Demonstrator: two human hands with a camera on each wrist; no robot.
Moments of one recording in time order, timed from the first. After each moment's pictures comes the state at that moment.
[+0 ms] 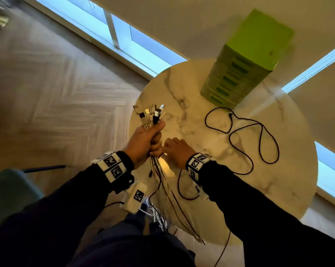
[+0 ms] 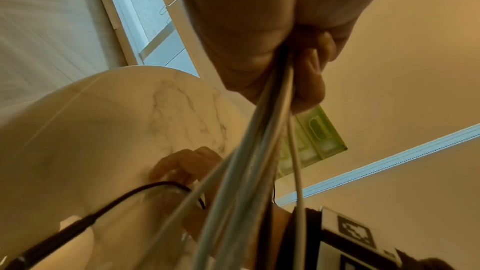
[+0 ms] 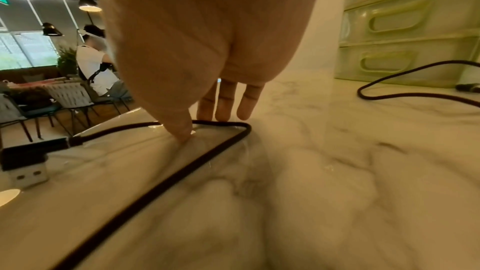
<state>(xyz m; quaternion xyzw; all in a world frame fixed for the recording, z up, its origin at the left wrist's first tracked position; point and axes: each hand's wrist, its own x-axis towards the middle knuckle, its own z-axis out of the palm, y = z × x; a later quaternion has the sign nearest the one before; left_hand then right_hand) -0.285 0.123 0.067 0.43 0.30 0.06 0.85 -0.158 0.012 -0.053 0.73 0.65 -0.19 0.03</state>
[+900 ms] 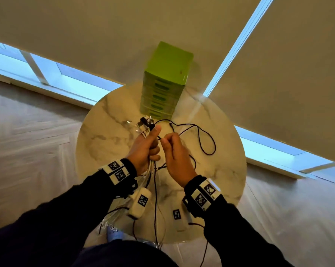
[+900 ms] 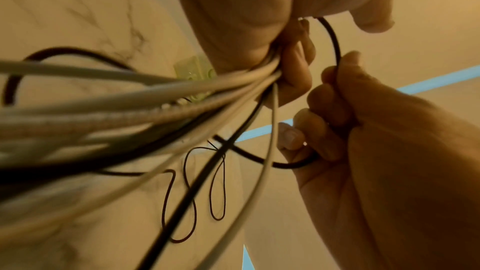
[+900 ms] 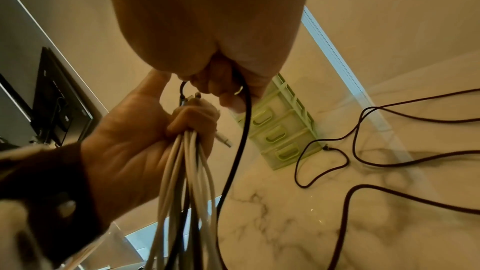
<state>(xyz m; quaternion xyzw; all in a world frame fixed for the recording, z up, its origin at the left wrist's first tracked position) -0.190 0.042 0.101 0.44 0.20 -0.01 0.87 -0.167 -0.087 0.117 0.84 0.26 -0.08 -0.48</state>
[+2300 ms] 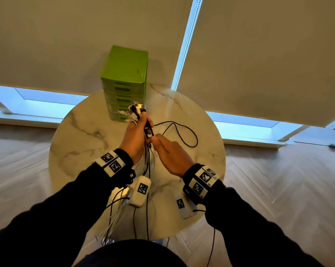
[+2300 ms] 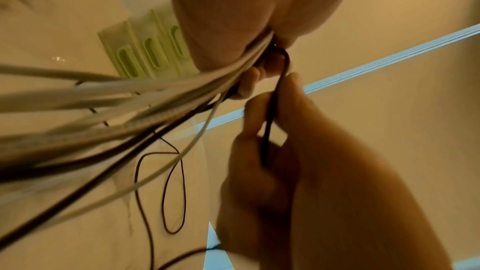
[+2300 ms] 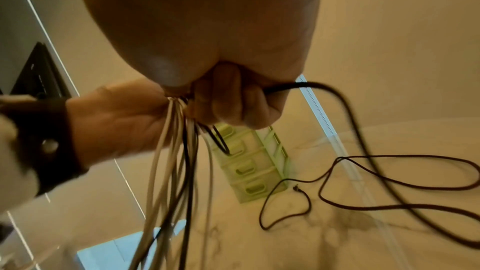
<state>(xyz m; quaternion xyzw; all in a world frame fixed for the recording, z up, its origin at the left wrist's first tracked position) -0.139 -0.009 0.126 0.52 0.19 0.01 0.83 -0.155 -0.150 0.135 0.89 0.22 -0.15 -0.37</state>
